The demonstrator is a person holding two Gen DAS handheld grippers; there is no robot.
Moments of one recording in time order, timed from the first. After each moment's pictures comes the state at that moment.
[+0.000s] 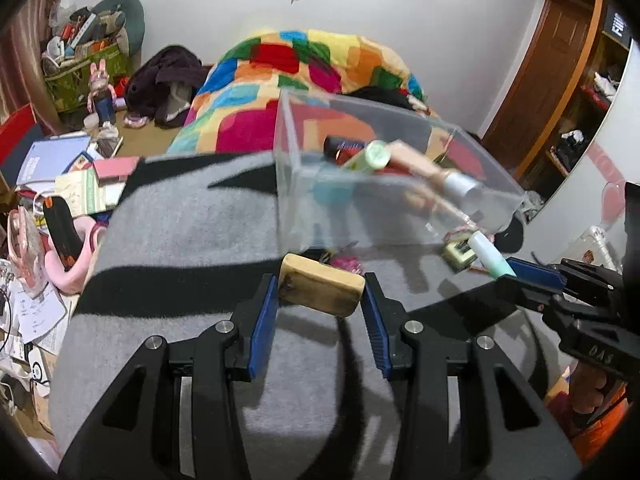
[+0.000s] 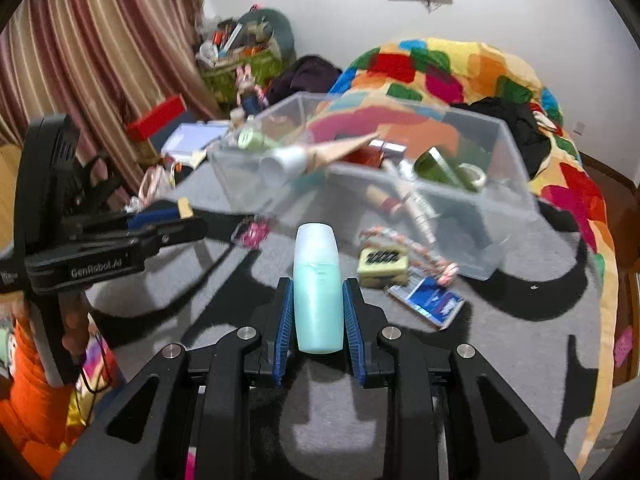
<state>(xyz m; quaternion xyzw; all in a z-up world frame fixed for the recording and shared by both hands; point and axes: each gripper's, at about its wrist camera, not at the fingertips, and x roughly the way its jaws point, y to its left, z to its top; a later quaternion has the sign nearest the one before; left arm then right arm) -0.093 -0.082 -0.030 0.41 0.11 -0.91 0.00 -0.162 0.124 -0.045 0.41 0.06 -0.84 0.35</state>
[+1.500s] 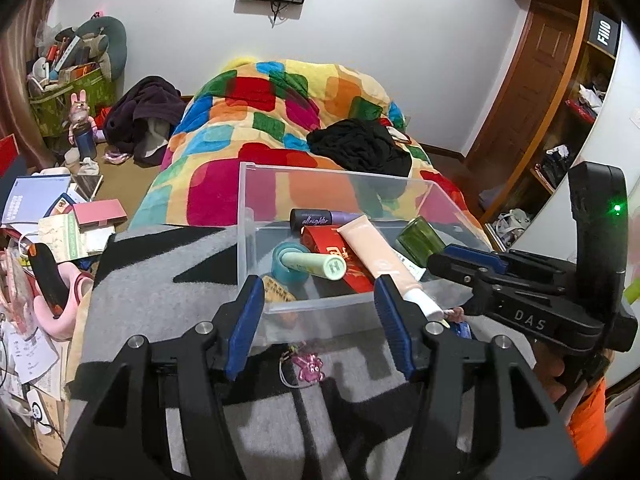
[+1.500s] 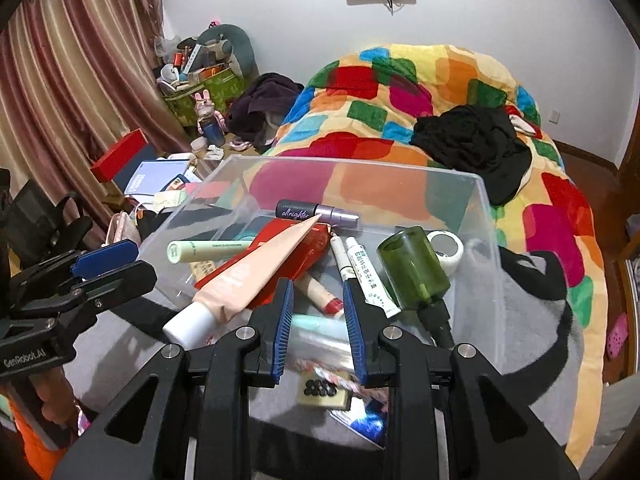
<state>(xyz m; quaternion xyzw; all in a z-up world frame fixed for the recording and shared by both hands) -0.140 -0.073 0.013 0.38 0.11 -0.92 -0.02 -0.242 0.111 -0.026 0.41 0.04 -0.86 0.30</state>
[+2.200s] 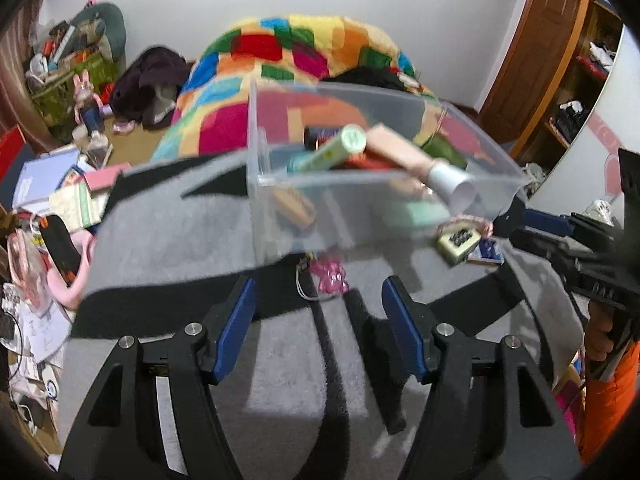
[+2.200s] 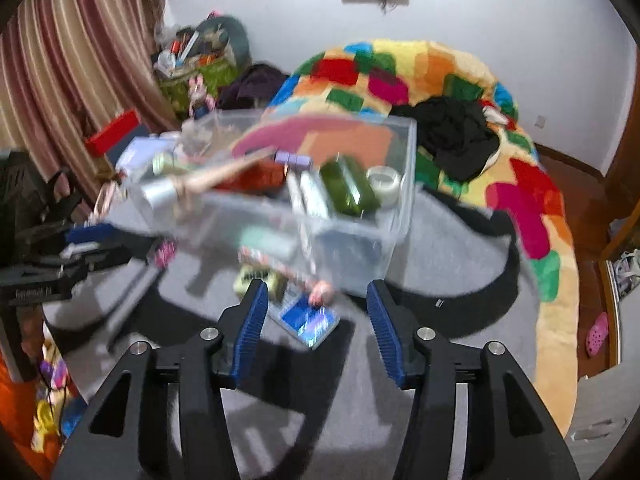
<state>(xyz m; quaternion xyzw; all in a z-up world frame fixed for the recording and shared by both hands) -0.120 -0.065 -0.039 0.46 0.07 -0.89 -0.01 -0.206 0.171 -0.051 0.42 0.07 -0.86 0.29</state>
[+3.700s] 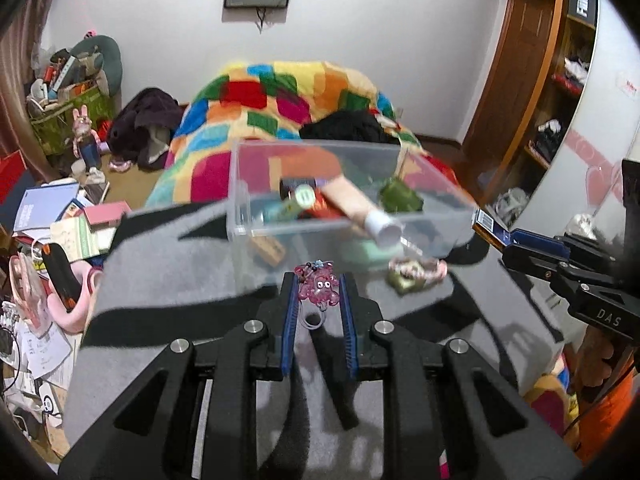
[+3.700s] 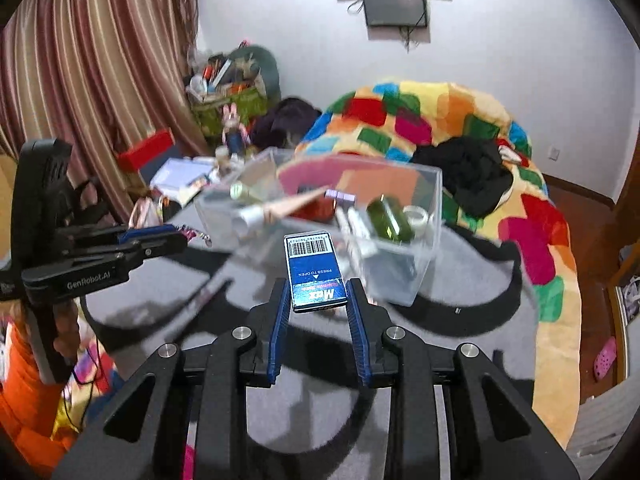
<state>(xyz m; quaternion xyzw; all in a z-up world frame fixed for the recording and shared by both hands) -0.090 -0.051 0.012 0.37 0.07 -0.93 -0.02 -0.155 0.172 -0.002 0.34 0.05 -0.88 0.33</state>
